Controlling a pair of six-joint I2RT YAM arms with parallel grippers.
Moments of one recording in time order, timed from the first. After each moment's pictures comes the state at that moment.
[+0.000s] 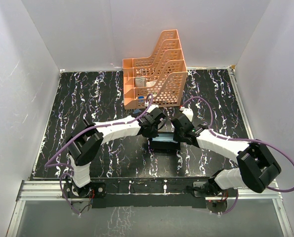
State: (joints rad) left arm -0.94 1.86 1.28 -0.52 -0.28 -0.73; right arm 0.64 1.34 0.70 -0.34 0.31 0.67
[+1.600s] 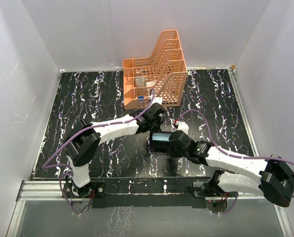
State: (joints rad) left arm -0.92 1.84 1.28 -0.34 -0.29 -0.58; right arm 0.92 1.07 0.55 -0.36 0.25 0.80
